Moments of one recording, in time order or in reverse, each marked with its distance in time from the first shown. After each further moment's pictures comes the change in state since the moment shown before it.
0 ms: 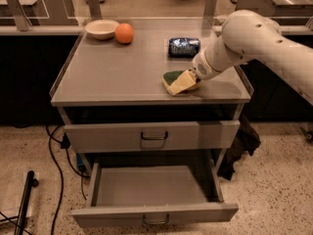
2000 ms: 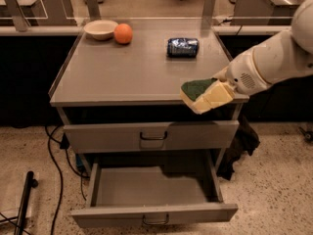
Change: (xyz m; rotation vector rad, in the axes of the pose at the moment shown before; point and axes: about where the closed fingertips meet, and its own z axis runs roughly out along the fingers) arm 0.047 0.084 -0.135 -0.099 -0.044 -0.083
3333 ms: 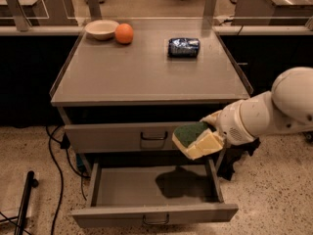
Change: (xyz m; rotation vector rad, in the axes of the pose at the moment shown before) arm 0.082 0.057 0.060 -0.074 0.007 -0.001
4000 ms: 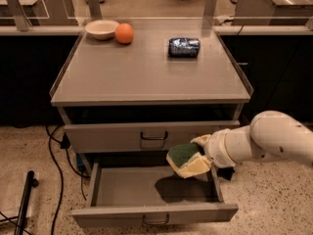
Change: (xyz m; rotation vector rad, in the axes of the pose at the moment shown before) arm 0.056 0.002 0.084 -0.026 -0.044 -0.013
